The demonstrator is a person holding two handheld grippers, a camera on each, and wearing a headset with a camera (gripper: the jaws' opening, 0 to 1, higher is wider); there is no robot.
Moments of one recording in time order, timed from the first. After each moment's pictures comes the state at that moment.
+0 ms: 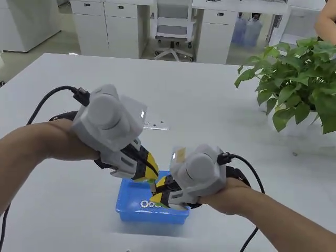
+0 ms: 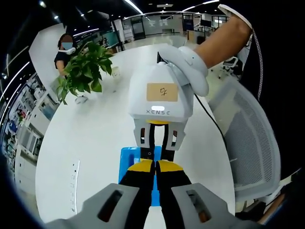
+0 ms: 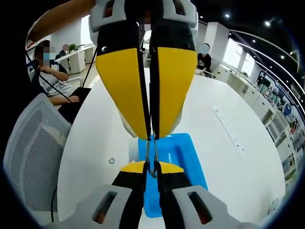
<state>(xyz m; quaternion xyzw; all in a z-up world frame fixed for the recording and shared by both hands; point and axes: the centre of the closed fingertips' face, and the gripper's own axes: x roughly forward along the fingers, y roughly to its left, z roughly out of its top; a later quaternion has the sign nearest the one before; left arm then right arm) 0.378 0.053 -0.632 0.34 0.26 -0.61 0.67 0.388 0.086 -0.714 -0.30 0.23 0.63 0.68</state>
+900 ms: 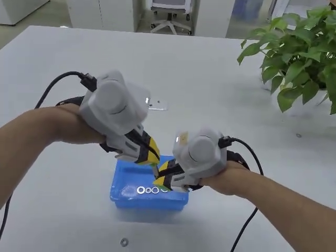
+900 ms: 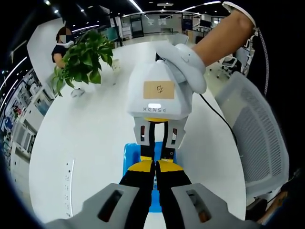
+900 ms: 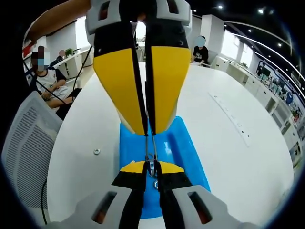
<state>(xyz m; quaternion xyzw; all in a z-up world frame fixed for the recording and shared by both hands) 0.414 0.049 -0.674 0.33 0.28 -0.62 0.66 0.420 0.078 -0.756 -0.27 0.26 0.62 0.68</state>
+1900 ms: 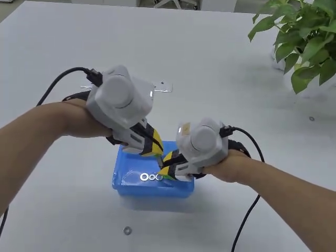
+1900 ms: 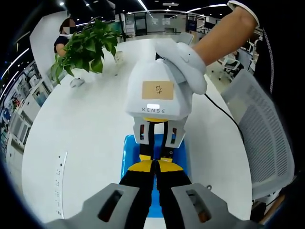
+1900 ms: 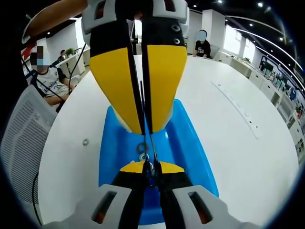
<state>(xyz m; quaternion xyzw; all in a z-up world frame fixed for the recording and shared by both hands) 0.428 0.050 -0.708 0.31 0.30 -0.62 0.66 0.433 0.076 -0.792 -0.27 0.28 0.63 0.67</state>
